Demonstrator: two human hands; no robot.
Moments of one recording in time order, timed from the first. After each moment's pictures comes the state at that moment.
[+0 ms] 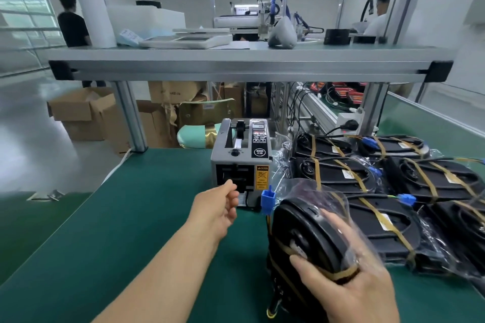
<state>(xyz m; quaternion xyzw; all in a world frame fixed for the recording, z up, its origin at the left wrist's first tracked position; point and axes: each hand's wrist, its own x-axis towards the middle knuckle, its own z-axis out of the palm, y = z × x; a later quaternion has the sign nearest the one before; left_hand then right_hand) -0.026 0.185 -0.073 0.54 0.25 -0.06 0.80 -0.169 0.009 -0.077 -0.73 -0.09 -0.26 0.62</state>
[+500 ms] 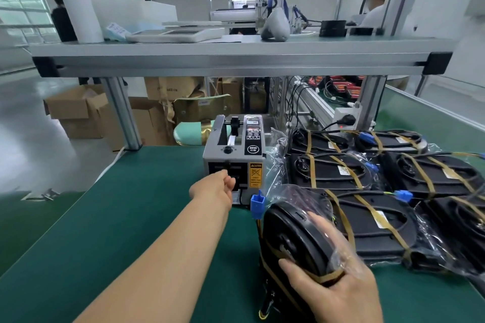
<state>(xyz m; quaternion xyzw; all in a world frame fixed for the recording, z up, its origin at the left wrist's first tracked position) 0.021 0.166 -0.072 0.45 0.36 -0.01 0.82 -0.159 0.004 -0.097 -0.71 -0.08 -0.24 0.65</state>
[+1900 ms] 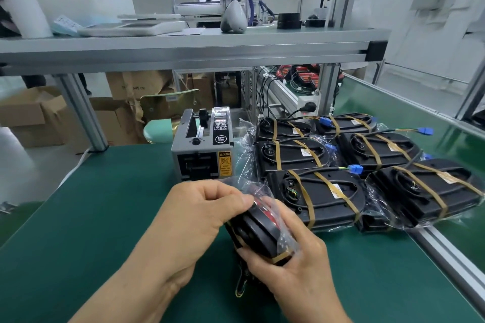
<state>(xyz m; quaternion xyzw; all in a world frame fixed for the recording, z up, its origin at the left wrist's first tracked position) -0.146 0.150 0.002 0.73 -0.05 -0.03 0.68 -0.169 0.006 -0.104 -0.75 -0.10 -0.24 0.61</state>
